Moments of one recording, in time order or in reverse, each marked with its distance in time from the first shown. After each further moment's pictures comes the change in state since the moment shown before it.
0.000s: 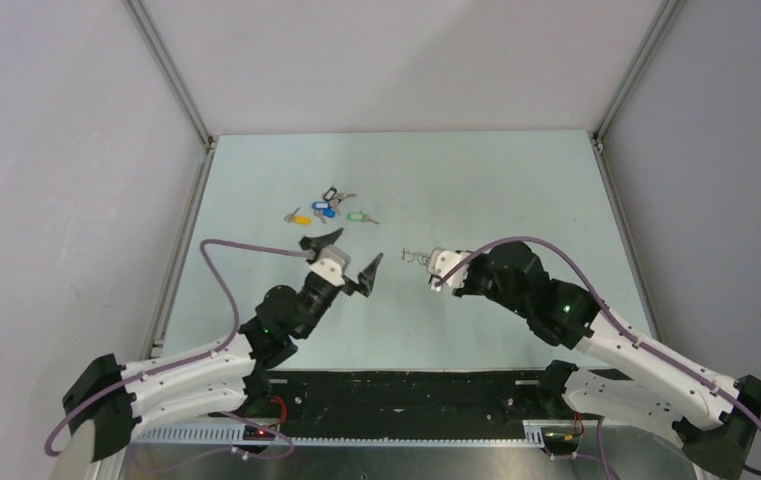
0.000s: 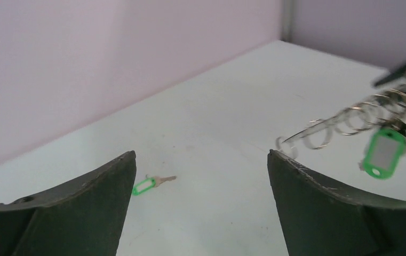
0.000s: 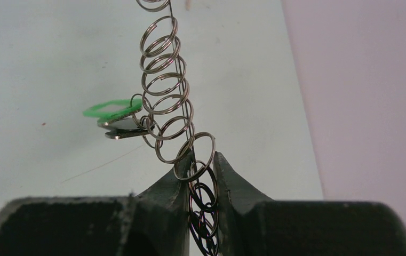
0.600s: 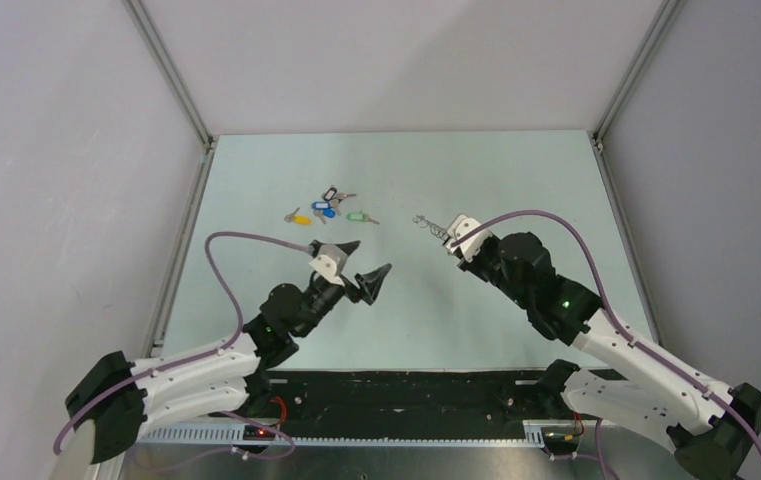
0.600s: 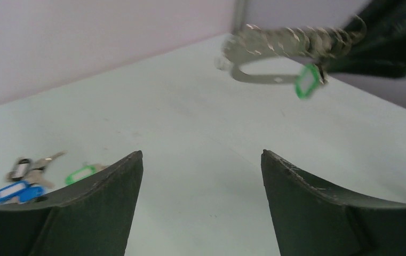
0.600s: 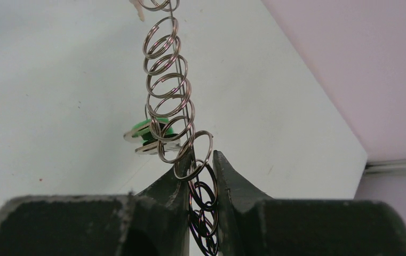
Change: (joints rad) left arm 0.077 0.005 -0.048 0.033 0.092 -0.291; right arm -0.117 -0.006 -0.036 0.160 0.090 0.291
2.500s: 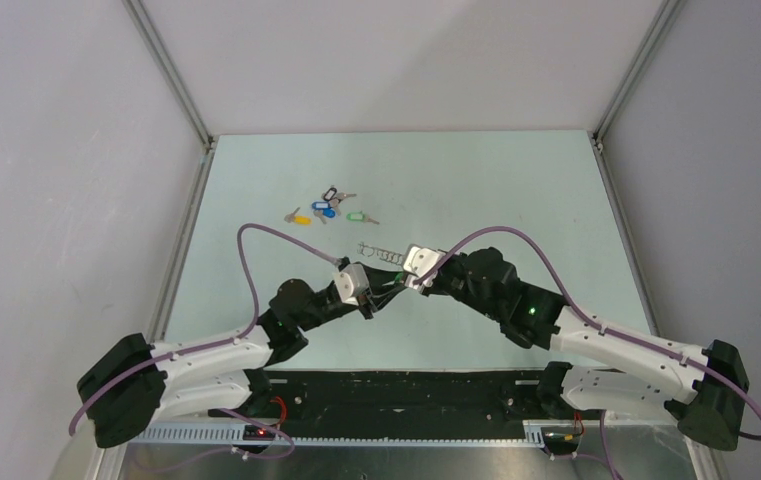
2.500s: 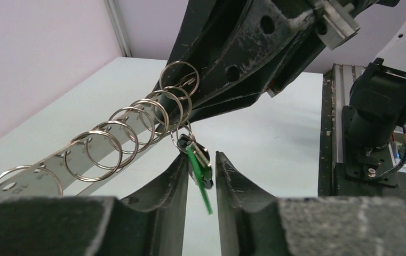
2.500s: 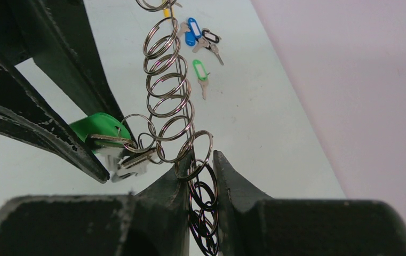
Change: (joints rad) left arm 0.000 0.153 0.030 0.139 0.506 0.072; right arm 0.243 0.137 -0.021 0.271 -0.067 -0.093
